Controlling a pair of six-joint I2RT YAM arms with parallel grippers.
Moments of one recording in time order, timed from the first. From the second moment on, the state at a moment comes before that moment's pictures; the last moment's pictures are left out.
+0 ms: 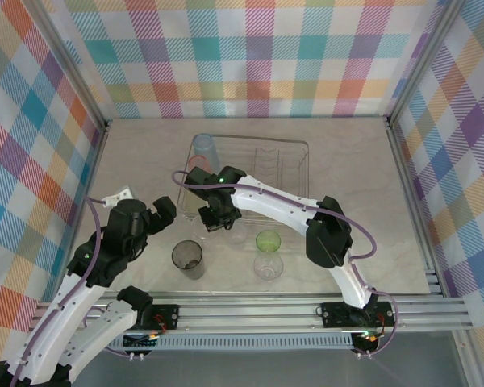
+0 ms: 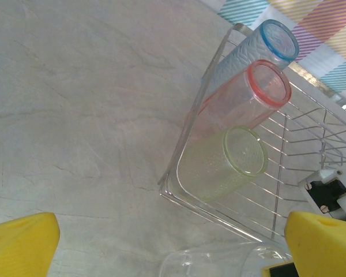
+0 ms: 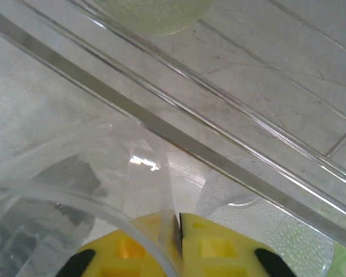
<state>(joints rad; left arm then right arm) -0.47 0.64 0.82 -0.83 -0.36 -0.79 1.05 2.13 1.99 -1.22 -0.01 0.56</state>
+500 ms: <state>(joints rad) -0.46 0.62 0.85 -0.83 -0.32 -0.82 0.98 1.67 1.73 -1.16 0.00 0.53</state>
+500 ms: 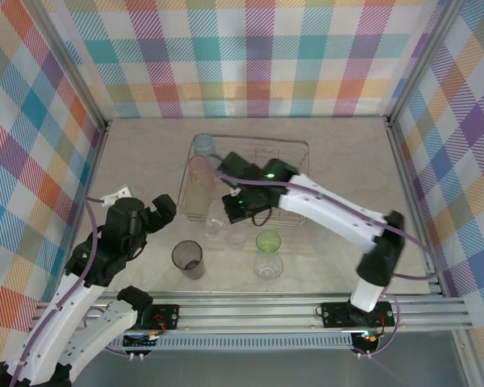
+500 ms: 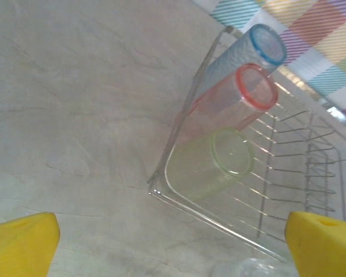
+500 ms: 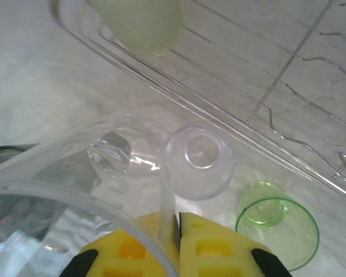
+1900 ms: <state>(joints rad) -0.58 1.01 1.07 -0.16 0.63 -0.81 0.40 1.26 1.12 -0.07 -1.16 0.92</state>
